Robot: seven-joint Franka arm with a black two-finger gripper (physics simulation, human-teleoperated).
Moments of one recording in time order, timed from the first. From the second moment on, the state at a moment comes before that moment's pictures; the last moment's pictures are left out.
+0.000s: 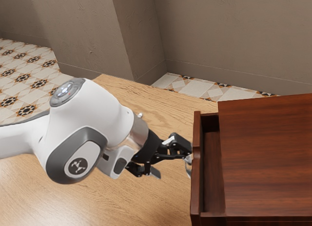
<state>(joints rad) -0.46 -0.35 0.22 -2.32 -0.02 2.48 2.24</state>
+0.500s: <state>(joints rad) -0.46 -0.45 0.27 -2.39 0.00 2.44 2.28</state>
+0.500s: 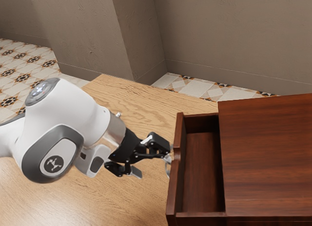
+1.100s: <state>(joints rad) -0.43 -0.54 0.28 -2.42 0.08 2.34 2.29</state>
